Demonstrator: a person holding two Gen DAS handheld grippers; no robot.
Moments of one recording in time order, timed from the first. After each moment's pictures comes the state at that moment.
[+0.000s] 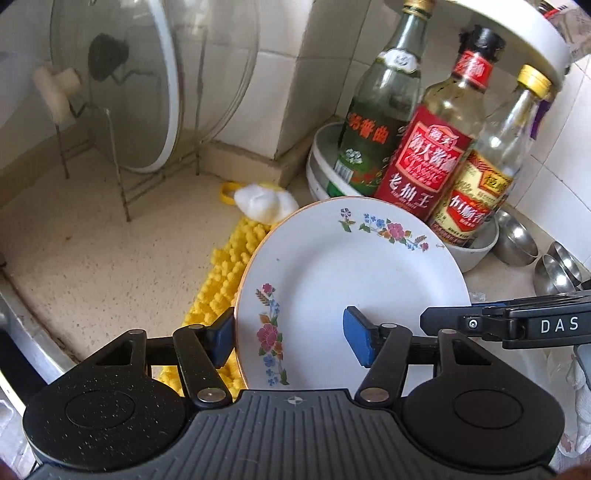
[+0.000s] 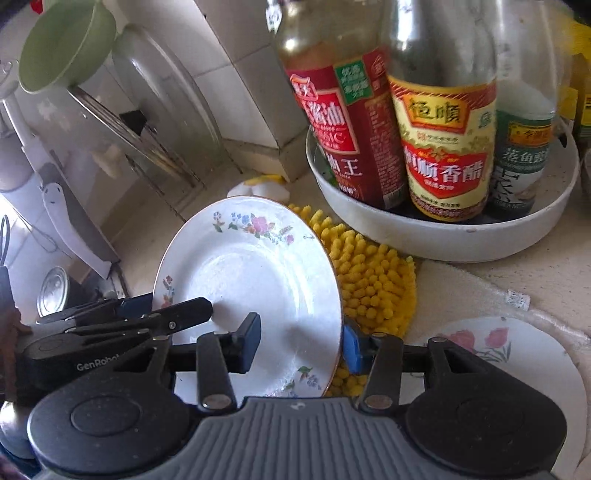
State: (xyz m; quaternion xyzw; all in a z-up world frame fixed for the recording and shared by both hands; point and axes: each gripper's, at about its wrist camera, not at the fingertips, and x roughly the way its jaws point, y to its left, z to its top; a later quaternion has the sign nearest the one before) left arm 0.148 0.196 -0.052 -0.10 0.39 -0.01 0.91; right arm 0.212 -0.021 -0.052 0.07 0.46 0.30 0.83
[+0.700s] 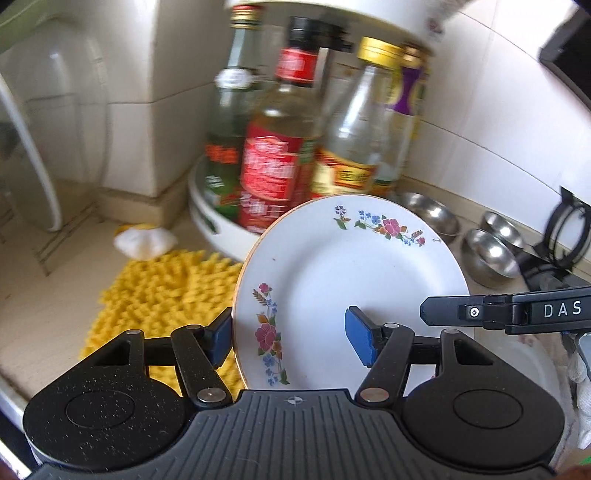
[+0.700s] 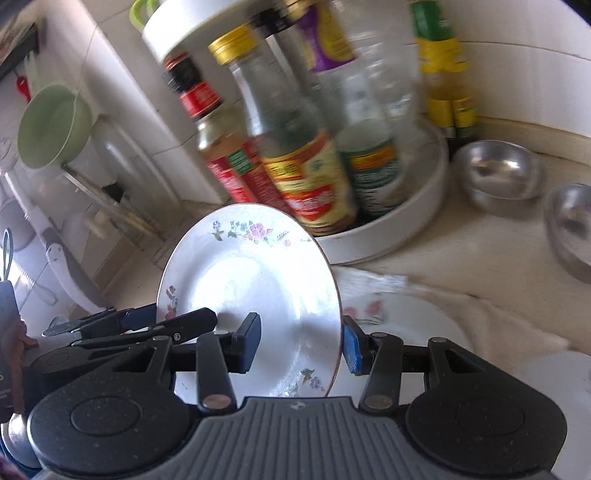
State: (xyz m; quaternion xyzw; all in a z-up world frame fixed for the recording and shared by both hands) left arm 0.143 0.097 -0.018 -0.04 0.37 -0.11 0.92; right arm 0.162 -0.126 -0.020 0.14 0.42 0.21 0.87
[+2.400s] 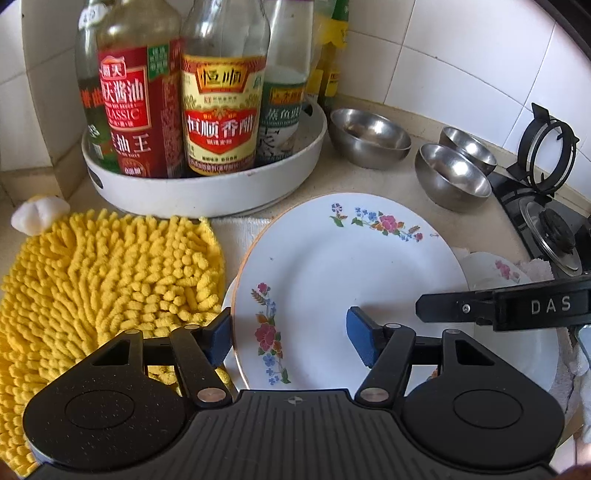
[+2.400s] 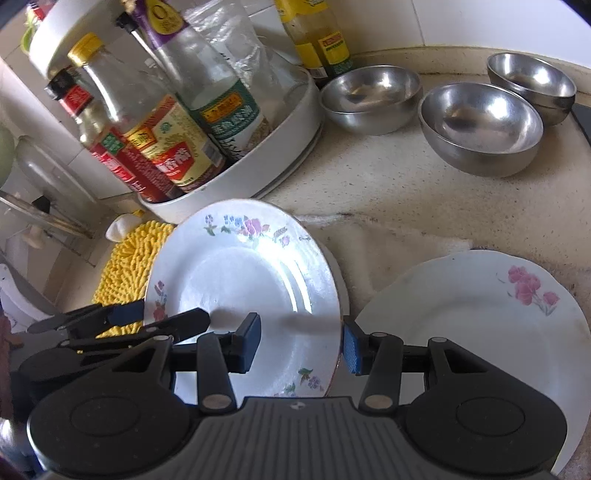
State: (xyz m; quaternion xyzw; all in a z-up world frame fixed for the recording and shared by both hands) left arm 0.165 0.022 -0.066 0.01 0.44 -0.16 0.88; right arm 0.154 -0.190 -0.073 0.18 0.48 0.12 0.85
